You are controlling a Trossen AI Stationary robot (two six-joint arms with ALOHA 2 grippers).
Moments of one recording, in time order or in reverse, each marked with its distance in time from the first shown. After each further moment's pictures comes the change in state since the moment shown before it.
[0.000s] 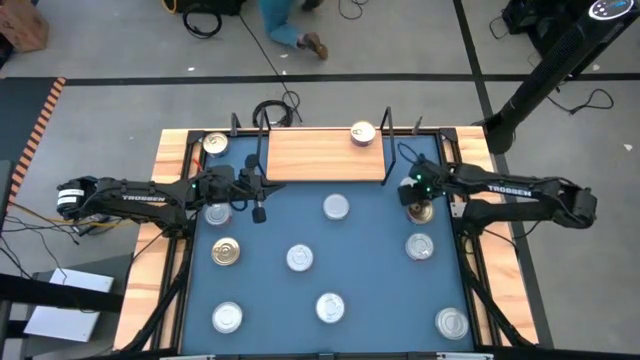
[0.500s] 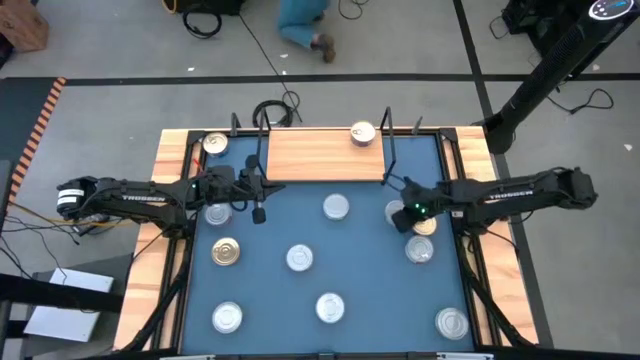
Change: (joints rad) left arm 0.000 0.000 0.000 -0.004 0.014 0.003; right arm 0.394 -0.004 -0.004 0.111 -0.062 0.115
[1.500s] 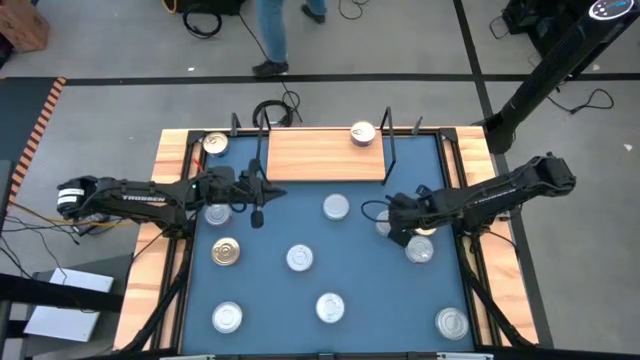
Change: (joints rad) left arm -0.014 0.000 0.000 0.006 0.086 -0.083; right arm 0.260 0.269 0.292 -0.301 0.322 -0.183
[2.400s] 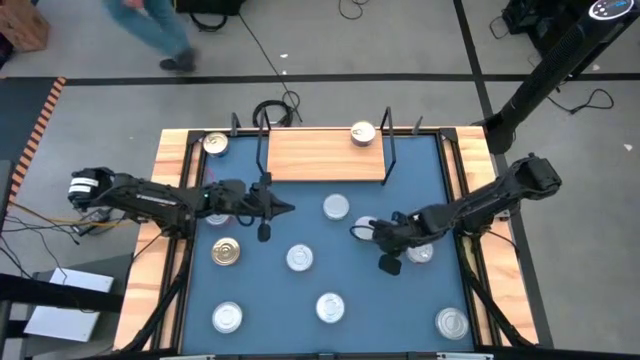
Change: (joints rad) left arm -0.133 0.167 -0.001 0.158 -0.044 -0.072; right arm 0.136 0.155 -0.006 0.408 -0.272 -0.078
